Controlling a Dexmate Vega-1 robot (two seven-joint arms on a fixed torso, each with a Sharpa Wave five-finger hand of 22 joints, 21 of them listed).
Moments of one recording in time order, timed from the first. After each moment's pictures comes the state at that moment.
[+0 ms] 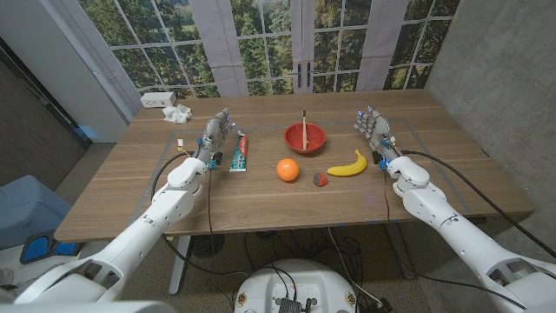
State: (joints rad) left arm 0.85 0.51 0.36 -1.31 -0.65 -0.28 0.00; left_hand 0.08 0.10 0.70 0.12 0.20 -0.07 -0.01 0.17 0.17 -0.17 -0.04 0.18 0.17 -0.17 -0.03 0.17 0.17 -0.09 -0.04 0.34 0.17; right arm -0.83 -0.49 -0.36 -1.27 0.67 0.29 0.02; right_hand 0.13 0.12 0.50 0.06 0.19 0.23 0.03 0.19 0.18 0.16 0.01 0.22 0.19 0.01 -0.03 0.33 0.30 0.11 -0.04 0.50 0.16
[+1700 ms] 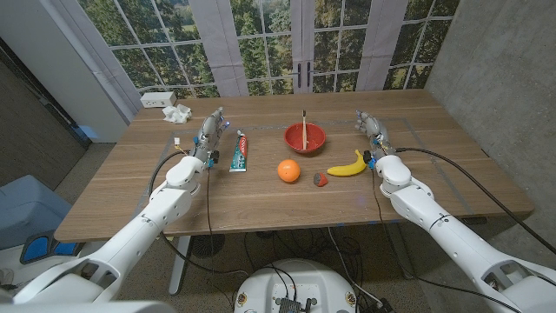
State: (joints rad) left arm 0.84 0.52 0.36 -1.31 -0.60 -0.27 0.07; left_hand 0.09 0.11 0.68 0.05 0.20 -0.03 -0.03 0.18 0.17 -0.14 -0.04 0.19 0.17 -0.17 -0.03 0.18 0.16 -0.02 0.00 0.34 0.17; right arm -0.85 -0.50 -0.43 -1.43 0.36 0.14 -0.36; right_hand 0.34 0.18 0.57 -0.14 0.21 0.34 0.03 0.21 0.18 0.28 0.02 0.24 0.21 0.17 -0.02 0.39 0.30 0.25 0.04 0.49 0.17
